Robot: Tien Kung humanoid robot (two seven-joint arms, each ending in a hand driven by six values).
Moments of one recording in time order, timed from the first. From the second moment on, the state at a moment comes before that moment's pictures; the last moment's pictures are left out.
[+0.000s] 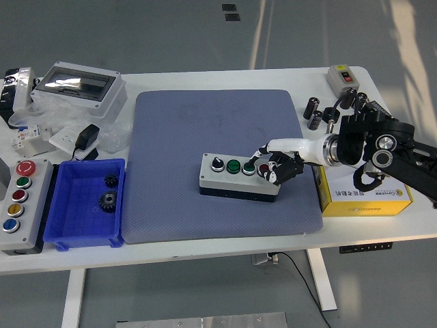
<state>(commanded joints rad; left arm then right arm) -0.02 0.12 -1.57 -0.18 1.48 0.07 0.33 0.85 -0.57 0.52 1.42 -1.08 0.41 -0.48</state>
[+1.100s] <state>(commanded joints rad) 0.01 0.07 -1.56 -0.18 1.47 0.07 0.32 0.41 -0.36 1.18 1.52 -1.34 0.10 -0.15</state>
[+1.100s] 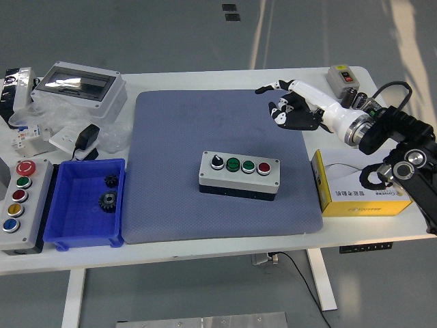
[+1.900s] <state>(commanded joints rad) 0.00 0.09 -1.59 -0.18 1.54 0.06 0.32 0.14 -0.26 1.38 1.43 -1.00 -0.27 0.30</state>
